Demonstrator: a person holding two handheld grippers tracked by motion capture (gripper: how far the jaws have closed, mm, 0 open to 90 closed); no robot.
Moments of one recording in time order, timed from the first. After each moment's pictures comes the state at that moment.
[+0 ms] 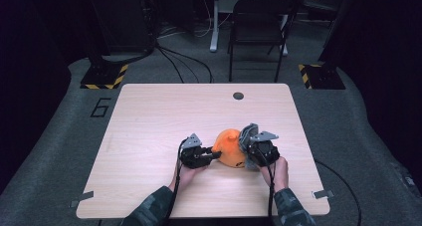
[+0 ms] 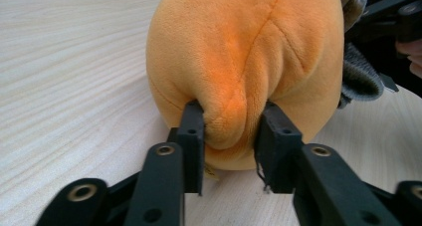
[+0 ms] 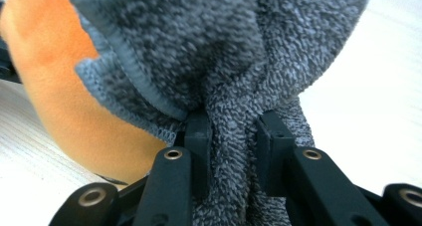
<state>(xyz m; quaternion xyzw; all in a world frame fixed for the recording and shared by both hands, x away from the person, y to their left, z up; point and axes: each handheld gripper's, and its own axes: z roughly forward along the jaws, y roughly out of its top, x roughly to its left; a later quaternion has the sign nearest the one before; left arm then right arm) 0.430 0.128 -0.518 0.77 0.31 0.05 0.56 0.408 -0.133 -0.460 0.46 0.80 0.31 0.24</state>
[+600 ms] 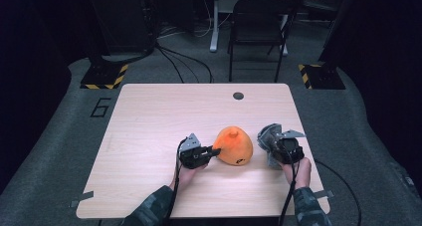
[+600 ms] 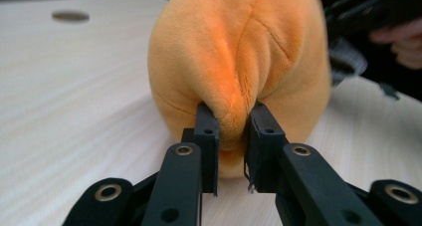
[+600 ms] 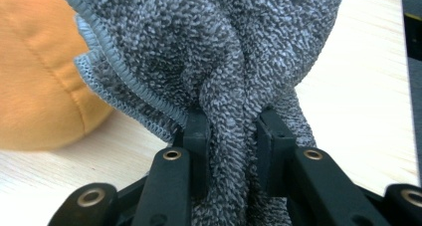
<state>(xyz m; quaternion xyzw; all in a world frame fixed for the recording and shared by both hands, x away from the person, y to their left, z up) 0.423 0.129 -0.505 0.75 0.28 0.09 0.59 0.412 -0.203 -0.460 0.52 0.76 0.28 0.25</state>
